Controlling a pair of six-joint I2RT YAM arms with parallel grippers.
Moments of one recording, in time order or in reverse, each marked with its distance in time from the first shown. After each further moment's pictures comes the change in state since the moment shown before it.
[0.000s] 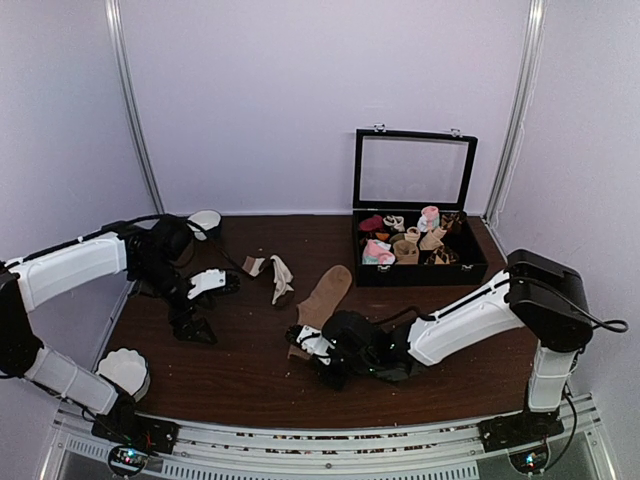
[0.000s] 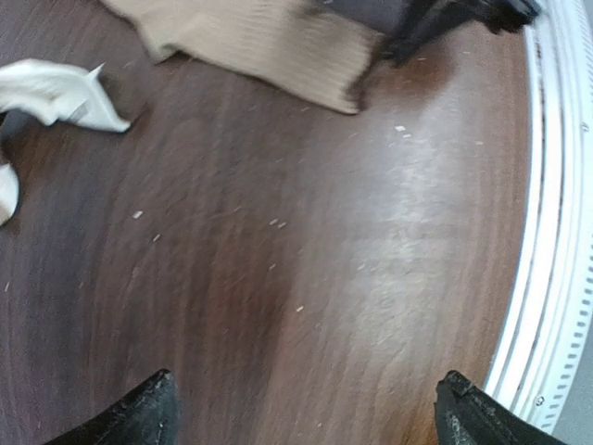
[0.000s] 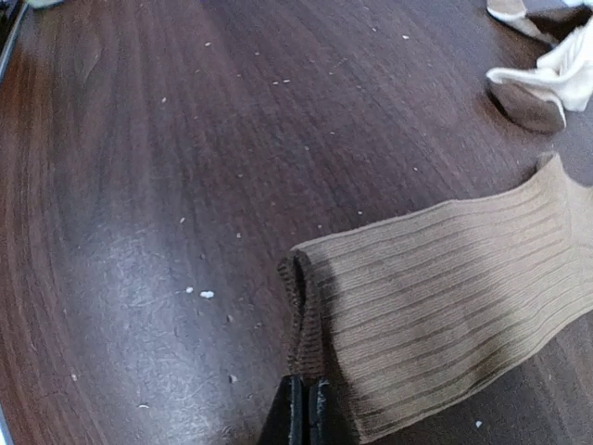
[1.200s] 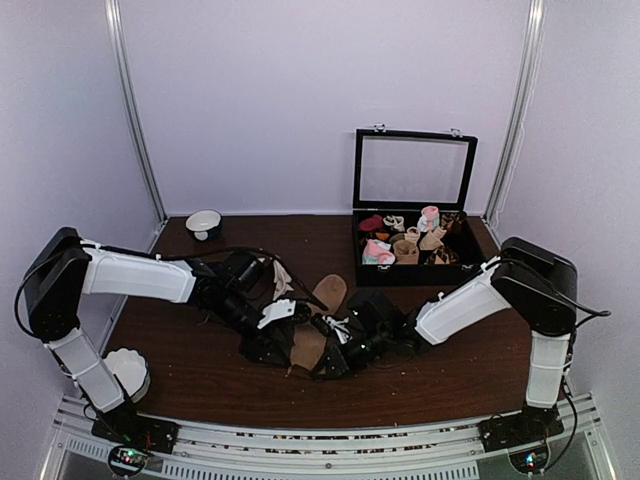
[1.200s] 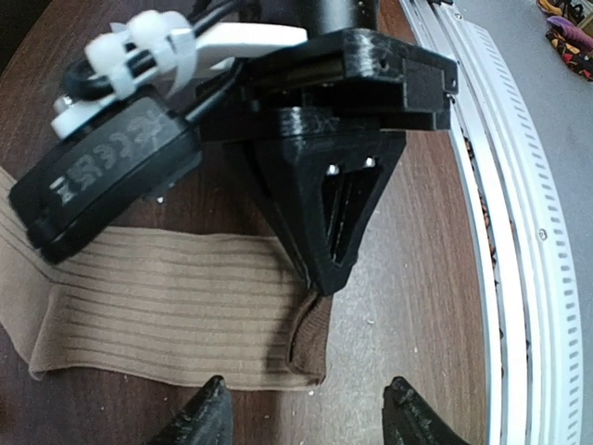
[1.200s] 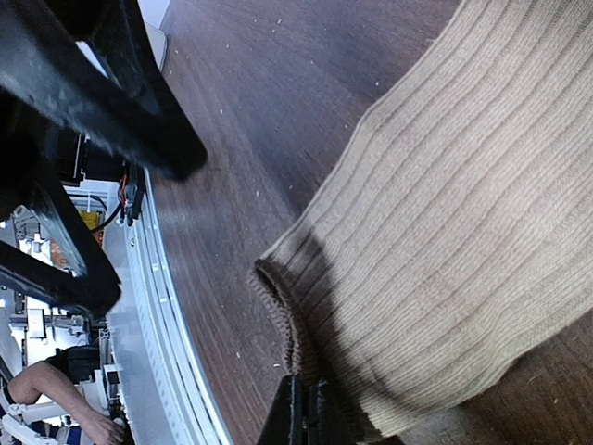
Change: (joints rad) left arm -0.359 0.310 -0.055 0.553 0.262 -0.223; right arm -0.215 0.048 -0.051 0.103 -0.725 0.690
